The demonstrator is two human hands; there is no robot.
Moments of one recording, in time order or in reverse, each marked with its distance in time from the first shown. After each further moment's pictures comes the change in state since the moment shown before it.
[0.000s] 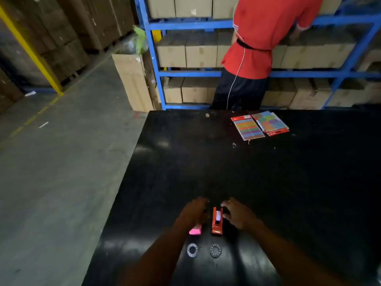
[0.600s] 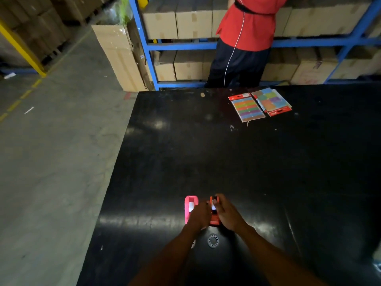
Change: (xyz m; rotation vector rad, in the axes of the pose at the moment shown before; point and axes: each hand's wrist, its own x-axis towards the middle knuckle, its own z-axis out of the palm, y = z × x) left_hand 0.021 0.009 0.061 -0.427 -0.007 -0.142; right_hand 0.010 -0.005 0.058 0.655 0.083 0.148
